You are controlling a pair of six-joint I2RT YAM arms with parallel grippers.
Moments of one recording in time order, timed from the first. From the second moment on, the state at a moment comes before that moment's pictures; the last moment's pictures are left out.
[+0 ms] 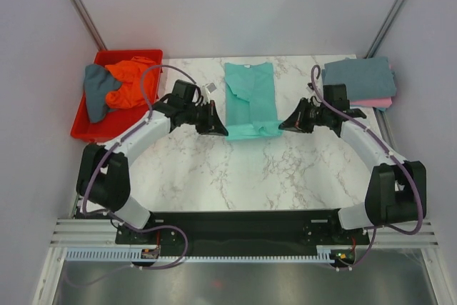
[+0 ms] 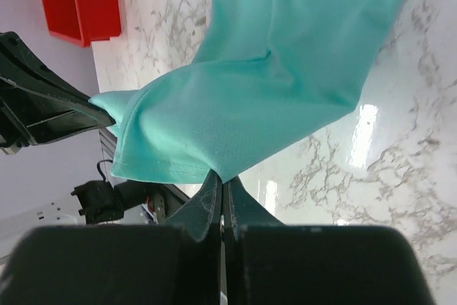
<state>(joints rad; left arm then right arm) -0.44 1.54 1.11 -0.43 0.63 -0.49 0.12 1.41 0.96 -0.40 -0.69 0.56</state>
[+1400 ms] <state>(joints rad) -0.30 2.22 1.91 -0.49 0.56 -0.37 0.08 2.16 1.76 -0.38 -0.61 0.34</state>
